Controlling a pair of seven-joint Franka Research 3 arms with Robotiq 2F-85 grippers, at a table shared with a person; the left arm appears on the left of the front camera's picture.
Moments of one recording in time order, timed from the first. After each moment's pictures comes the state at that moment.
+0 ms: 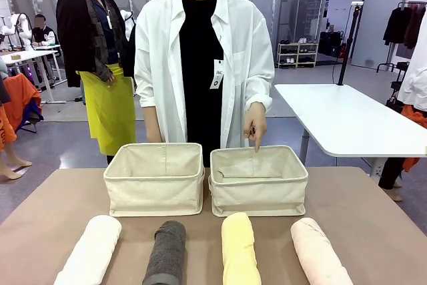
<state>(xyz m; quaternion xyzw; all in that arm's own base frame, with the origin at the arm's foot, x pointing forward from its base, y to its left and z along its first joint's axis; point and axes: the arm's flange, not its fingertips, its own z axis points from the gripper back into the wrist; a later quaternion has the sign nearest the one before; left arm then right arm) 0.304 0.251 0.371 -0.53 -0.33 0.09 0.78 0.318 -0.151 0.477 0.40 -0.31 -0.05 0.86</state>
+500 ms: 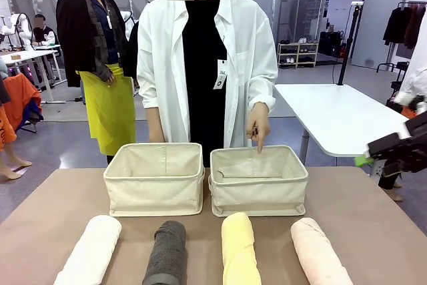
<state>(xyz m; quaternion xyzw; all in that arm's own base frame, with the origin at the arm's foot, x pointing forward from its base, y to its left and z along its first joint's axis) 0.304 0.251 0.371 -0.53 -0.33 0.09 0.78 0.365 -0.021 0.478 0.23 -0.25 0.07 0.94</state>
